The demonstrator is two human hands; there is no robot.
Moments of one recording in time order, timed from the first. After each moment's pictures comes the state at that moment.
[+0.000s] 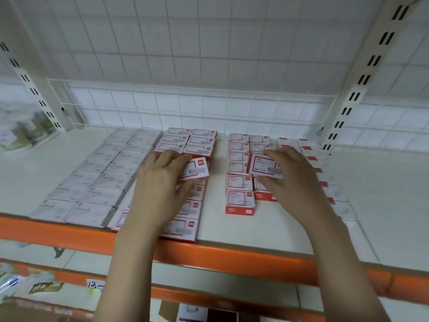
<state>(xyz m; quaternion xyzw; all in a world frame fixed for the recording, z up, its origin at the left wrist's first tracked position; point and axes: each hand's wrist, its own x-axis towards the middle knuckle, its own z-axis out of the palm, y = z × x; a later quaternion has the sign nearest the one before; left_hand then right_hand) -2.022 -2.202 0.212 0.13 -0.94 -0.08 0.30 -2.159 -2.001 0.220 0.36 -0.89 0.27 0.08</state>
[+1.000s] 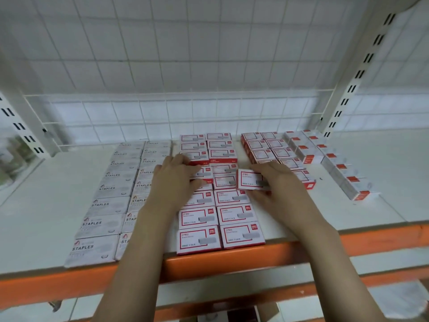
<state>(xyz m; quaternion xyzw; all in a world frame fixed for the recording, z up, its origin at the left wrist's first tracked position) -2.042 -2.316 0.193 0.08 -0.98 -0.09 0.13 -2.078 -2.095 0.210 0.31 -0.92 0.24 0.09</state>
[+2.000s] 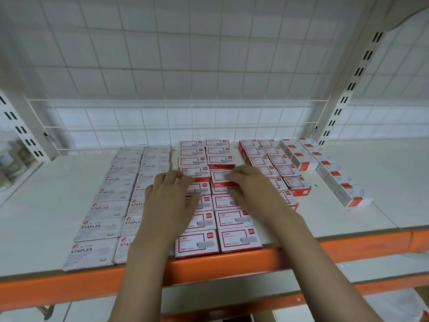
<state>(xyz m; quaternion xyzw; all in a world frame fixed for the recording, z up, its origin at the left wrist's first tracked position) -1.993 -2.291 0.206 0.14 -0.97 -0.14 0.15 -2.086 -2.134 0.209 0.36 -0.92 0.15 0.05</state>
